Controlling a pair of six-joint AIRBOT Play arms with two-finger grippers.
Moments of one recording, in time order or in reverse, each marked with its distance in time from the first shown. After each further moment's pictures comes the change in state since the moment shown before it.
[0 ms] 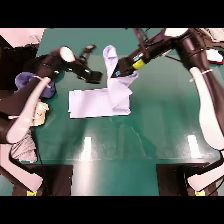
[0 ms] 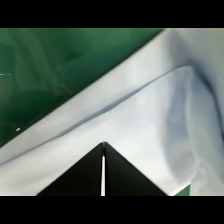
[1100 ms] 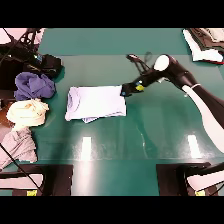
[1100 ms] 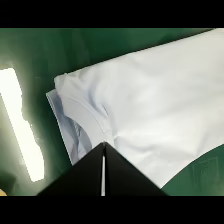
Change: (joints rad) left arm 0.244 0.283 -0.066 0.081 -0.216 0.023; right arm -0.087 0.098 -0.560 -0.180 -0.325 -0.057
